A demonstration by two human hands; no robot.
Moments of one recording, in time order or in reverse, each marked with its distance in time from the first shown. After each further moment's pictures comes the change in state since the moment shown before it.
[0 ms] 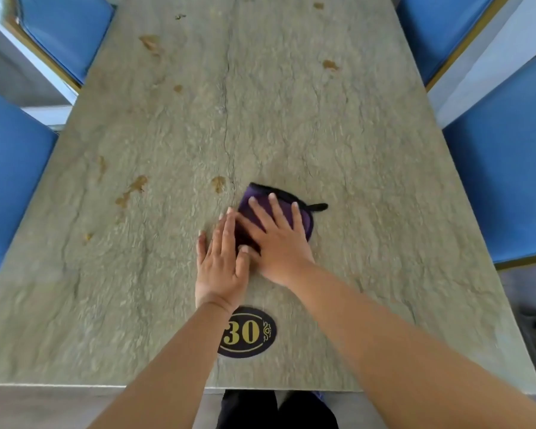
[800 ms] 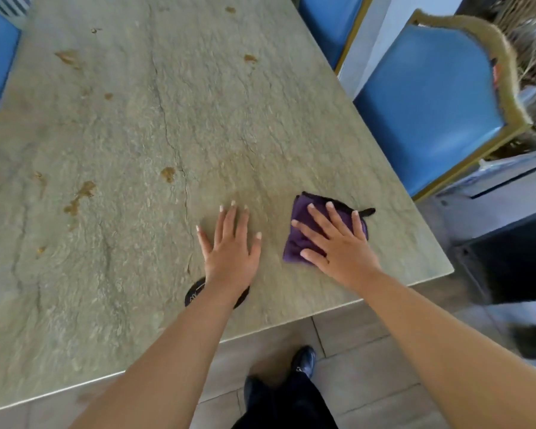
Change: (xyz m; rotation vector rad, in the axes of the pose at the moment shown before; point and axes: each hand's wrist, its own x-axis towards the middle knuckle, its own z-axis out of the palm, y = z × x) left_hand -0.034 0.053 0.020 0.246 -0.240 0.131; right_hand -0.177 0.088 0.023 -0.090 0.074 0.314
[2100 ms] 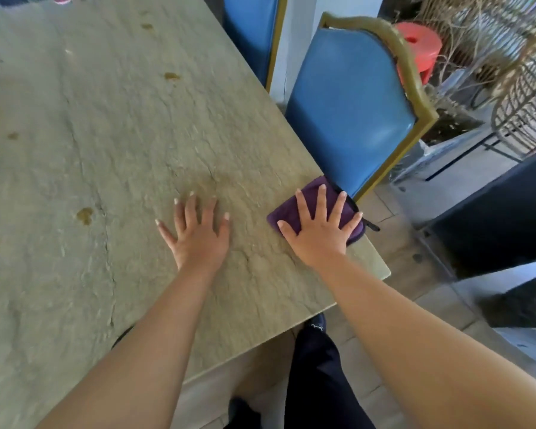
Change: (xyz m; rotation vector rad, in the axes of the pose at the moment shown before) left_hand 0.074 0.081 0.009 0.065 0.039 -0.025; right_hand 0.023 0.070 -0.015 0.156 -0.093 0.621
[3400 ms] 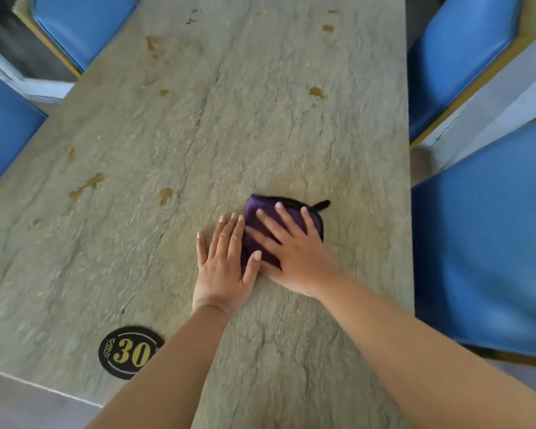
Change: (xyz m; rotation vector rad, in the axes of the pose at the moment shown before) left_hand 0.025 -0.003 0.001 -0.164 0.261 -0.243; right_hand 0.133 -0.122 -0.017 -0.179 0.031 -1.320
